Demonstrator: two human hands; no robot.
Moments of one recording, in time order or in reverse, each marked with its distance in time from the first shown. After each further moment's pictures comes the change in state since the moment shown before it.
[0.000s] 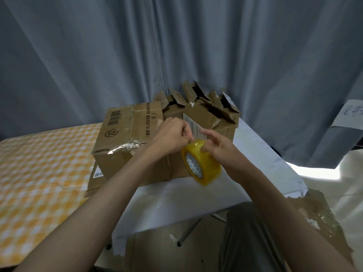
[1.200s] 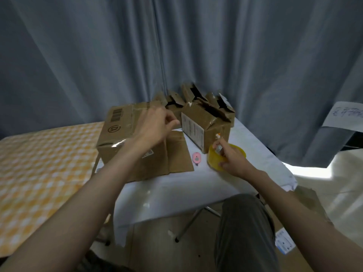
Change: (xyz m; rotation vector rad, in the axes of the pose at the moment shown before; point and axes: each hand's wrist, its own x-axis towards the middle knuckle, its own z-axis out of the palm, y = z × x) left_hand -0.014 -0.012 -0.026 0.038 0.209 0.003; right_hand 0.002 0.066 -0.048 -0.764 -0.020 -0.102
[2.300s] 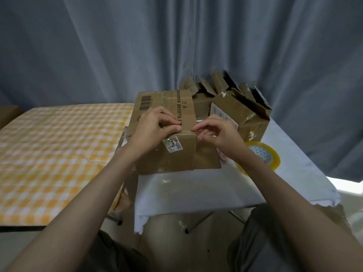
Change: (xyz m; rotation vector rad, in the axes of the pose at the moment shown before) left_hand -0.046 -0.100 -0.008 -0.272 0.066 -0.037; right_hand 0.051 -0.127 0.026 0.457 0.044 -0.410
